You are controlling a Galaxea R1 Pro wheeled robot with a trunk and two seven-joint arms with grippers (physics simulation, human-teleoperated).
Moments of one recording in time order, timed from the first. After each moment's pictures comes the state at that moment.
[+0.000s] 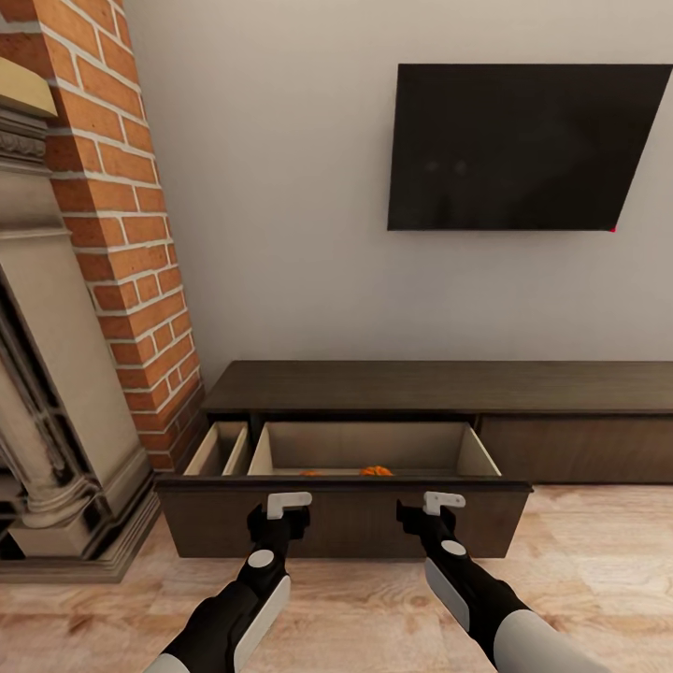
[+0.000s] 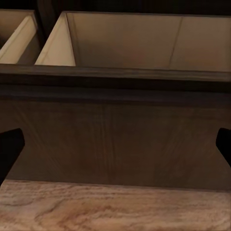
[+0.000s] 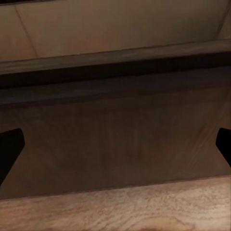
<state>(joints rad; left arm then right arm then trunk) -0.46 -0.09 -0.49 -0.83 0.34 0.08 0.47 -0.61 0.00 0.44 -0.51 -0.47 -0.08 -0.25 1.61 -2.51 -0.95</state>
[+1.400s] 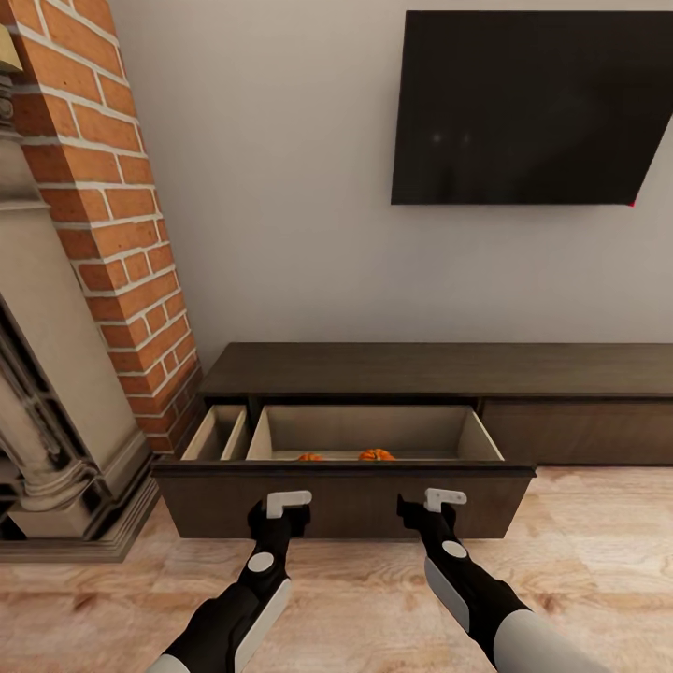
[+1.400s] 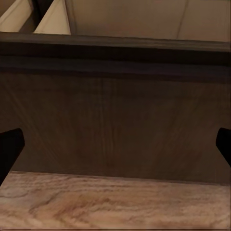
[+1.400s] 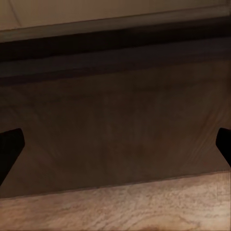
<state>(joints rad) -0.46 -0.09 -0.50 -0.82 0.33 0.01 0.47 -0.61 0.00 0.45 -0.50 -0.47 -0.16 -0.25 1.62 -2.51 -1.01</state>
